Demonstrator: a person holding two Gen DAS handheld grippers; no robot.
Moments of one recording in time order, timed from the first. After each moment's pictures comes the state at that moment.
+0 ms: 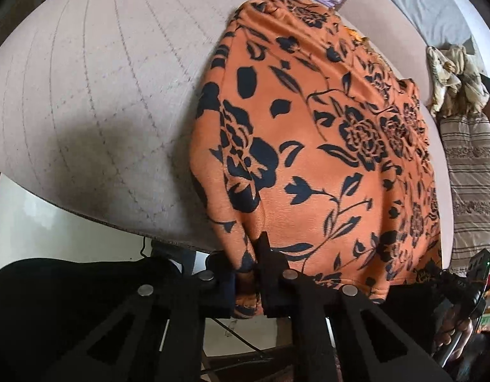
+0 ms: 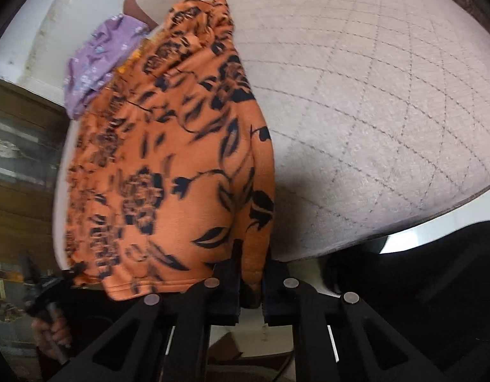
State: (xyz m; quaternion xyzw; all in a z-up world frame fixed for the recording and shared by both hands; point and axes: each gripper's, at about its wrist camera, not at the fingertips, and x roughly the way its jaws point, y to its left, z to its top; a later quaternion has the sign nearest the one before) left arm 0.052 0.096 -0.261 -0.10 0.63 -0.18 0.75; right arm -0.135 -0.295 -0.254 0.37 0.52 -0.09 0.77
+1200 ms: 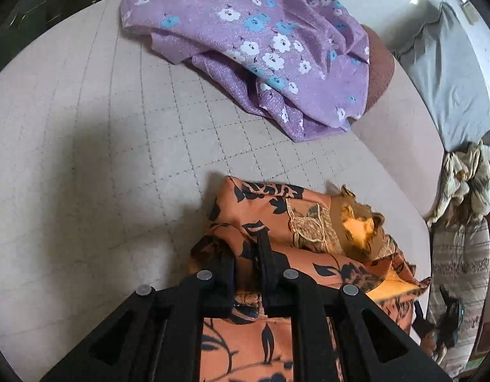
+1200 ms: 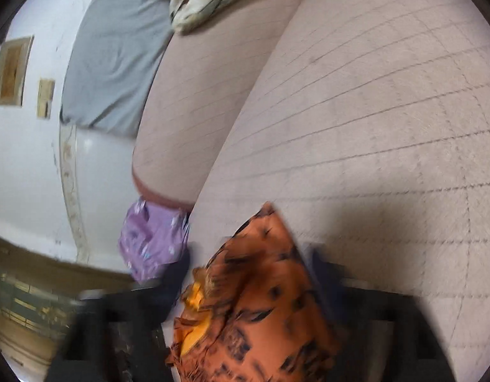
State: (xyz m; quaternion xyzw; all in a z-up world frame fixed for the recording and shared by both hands) left arm 0.389 0.012 -0.235 -0.17 0.54 -0.17 0.81; right arm 0.102 -0.501 -0.242 0.59 0.23 -0.13 0.76
